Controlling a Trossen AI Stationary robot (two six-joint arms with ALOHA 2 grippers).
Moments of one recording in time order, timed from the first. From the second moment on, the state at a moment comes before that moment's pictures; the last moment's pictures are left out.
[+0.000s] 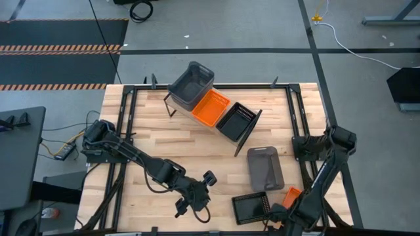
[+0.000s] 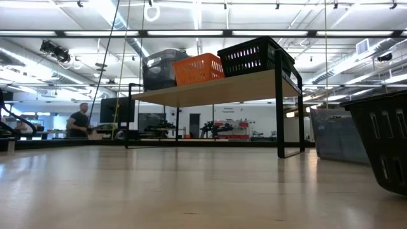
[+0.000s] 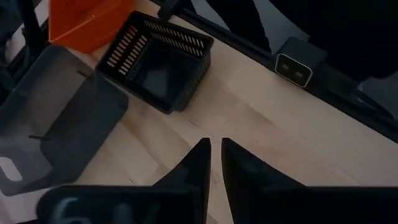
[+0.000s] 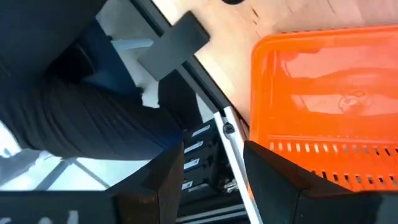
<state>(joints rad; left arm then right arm) -0.51 1.80 1.48 -0.47 -0.07 0.45 1.04 1.83 1.32 -0.81 -0.26 1.74</state>
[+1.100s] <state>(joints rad) -0.54 1.80 1.48 -0.50 -0.11 0.29 1.10 1.85 1.32 -0.97 -0.15 1.71</state>
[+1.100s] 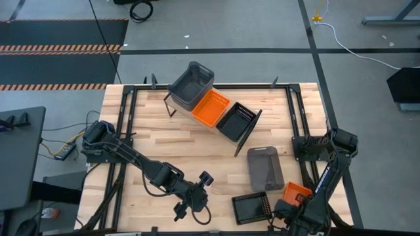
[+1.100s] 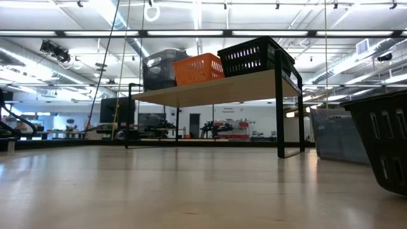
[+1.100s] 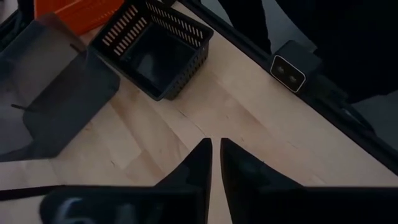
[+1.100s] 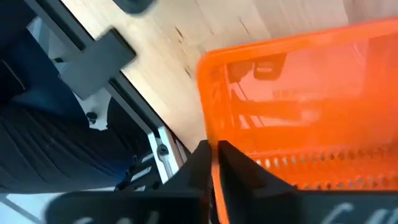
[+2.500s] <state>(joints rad) -0.54 1.80 1.48 -0.51 -0.11 0.27 1.01 1.85 1.63 -1.58 0.07 1.57</state>
